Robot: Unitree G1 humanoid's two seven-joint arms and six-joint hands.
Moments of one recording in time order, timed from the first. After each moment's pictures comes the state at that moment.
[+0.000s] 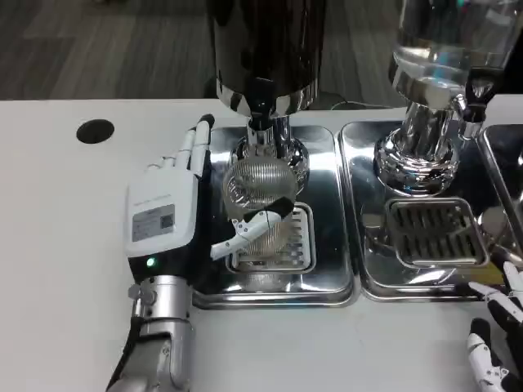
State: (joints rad) left arm -0.29 0.21 -0.42 0.52 0.79 0.07 0.71; right arm 0.34 -0.51 0.14 0.27 -0.71 -0.41 -0.59
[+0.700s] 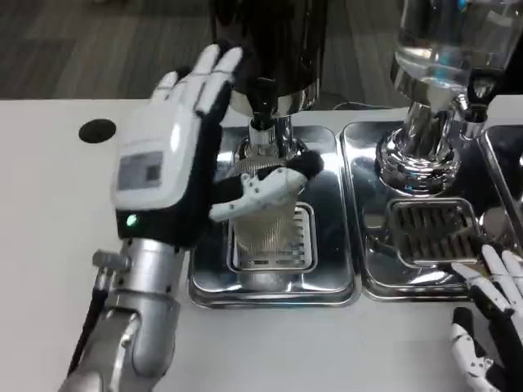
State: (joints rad) left arm -0.17 0.31 -0.33 -0.08 0.80 0.00 0.41; right arm 0.36 -0.51 0.14 0.14 -0.82 -0.37 -0.59
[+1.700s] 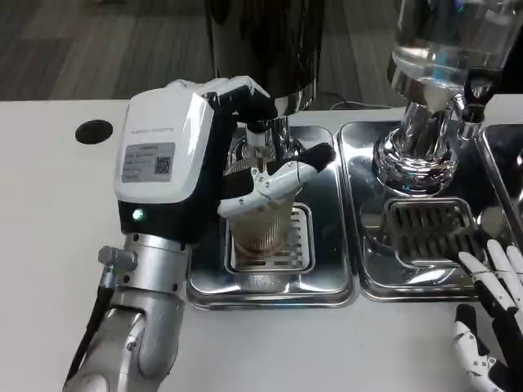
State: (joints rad) left arm -0.14 0.28 -0.32 -0.14 0.91 0.02 0.39; right arm 0.38 -0.51 0.13 0.11 -0.82 -0.36 -0.59
